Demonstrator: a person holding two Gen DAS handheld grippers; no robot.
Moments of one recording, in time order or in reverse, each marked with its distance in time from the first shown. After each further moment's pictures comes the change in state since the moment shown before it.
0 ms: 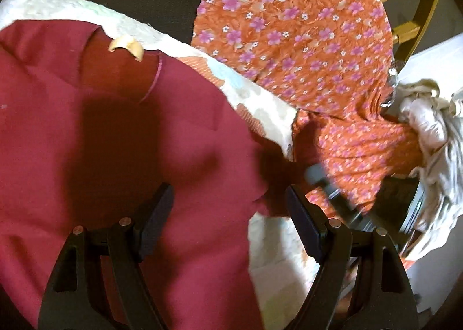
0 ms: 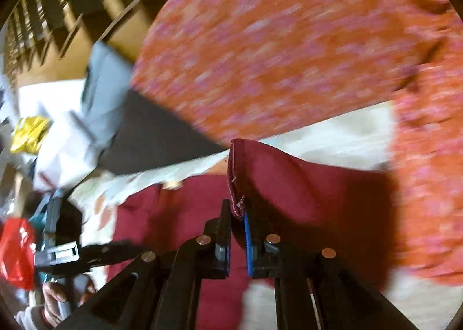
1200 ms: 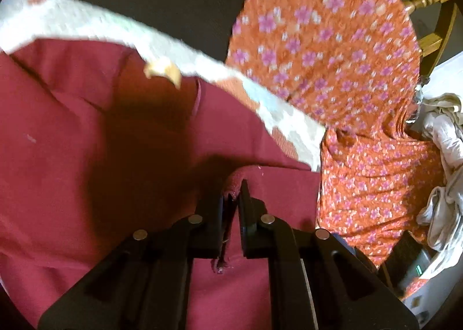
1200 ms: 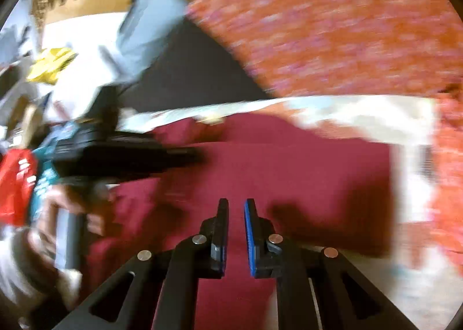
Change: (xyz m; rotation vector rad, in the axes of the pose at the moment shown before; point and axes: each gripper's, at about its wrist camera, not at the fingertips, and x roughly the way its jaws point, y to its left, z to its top) left arm -0.017 0.022 0.018 -0.009 -0.074 0.146; right arm -0.021 0.002 -0.041 -0.152 0.099 -0.092
